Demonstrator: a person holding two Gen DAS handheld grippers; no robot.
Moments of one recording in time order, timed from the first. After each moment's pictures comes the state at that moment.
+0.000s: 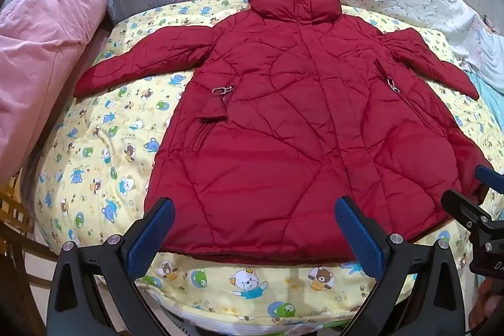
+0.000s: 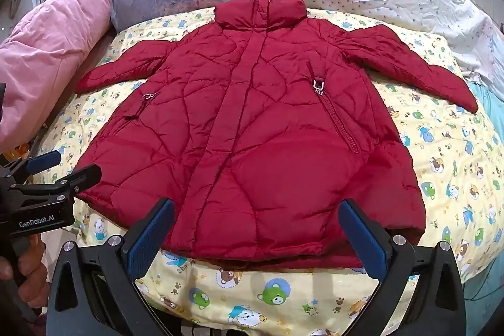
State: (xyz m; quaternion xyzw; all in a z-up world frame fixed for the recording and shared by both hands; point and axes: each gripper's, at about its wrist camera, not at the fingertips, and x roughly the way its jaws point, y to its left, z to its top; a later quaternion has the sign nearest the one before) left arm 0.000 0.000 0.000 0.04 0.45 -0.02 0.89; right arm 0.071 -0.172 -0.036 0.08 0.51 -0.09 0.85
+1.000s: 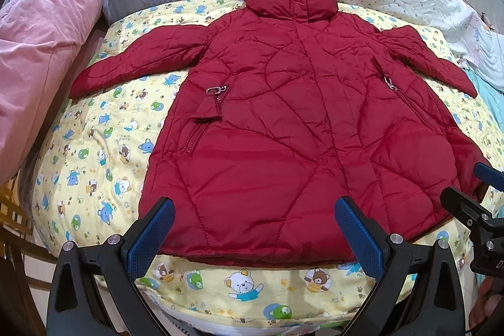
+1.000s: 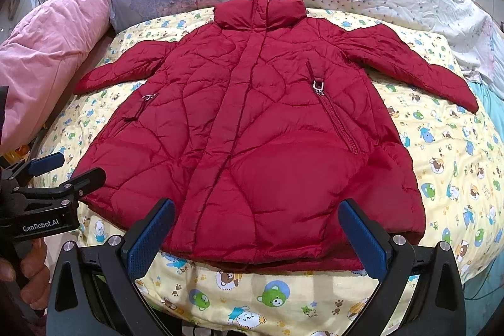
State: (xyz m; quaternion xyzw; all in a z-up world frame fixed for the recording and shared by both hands) left arm 0.002 -0.004 -0.004 0.05 0.45 -0.02 0.89; right arm 0.072 -0.175 -0.034 0.08 0.51 -0.09 0.85
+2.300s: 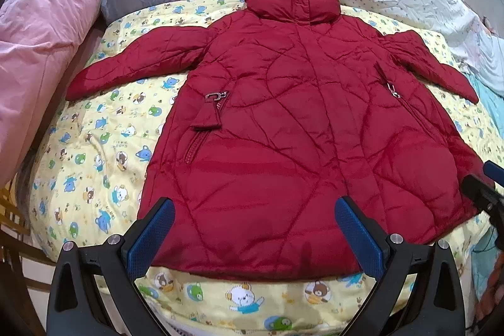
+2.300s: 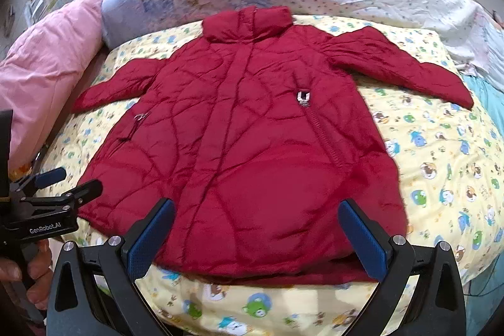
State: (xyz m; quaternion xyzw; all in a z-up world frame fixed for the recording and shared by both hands) left arm 0.021 0.001 -0.002 0.04 0.46 -0.03 0.89; right arm 0.074 -0.207 -0.020 0.10 0.48 -0.11 0.86
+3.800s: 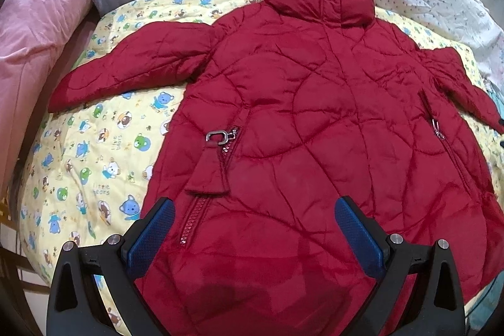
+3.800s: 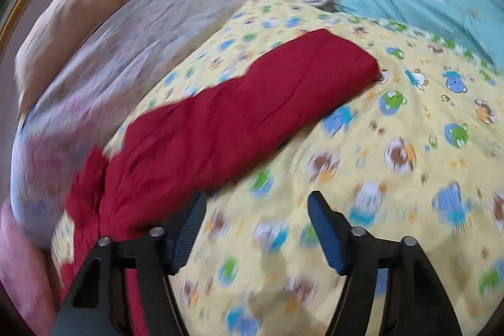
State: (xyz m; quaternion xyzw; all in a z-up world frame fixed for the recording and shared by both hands) left arm 0.142 0.002 -0.034 0.02 0.48 0.00 0.88; right arm 0.092 -0.586 -0.084 0.39 0.34 -0.34 0.78
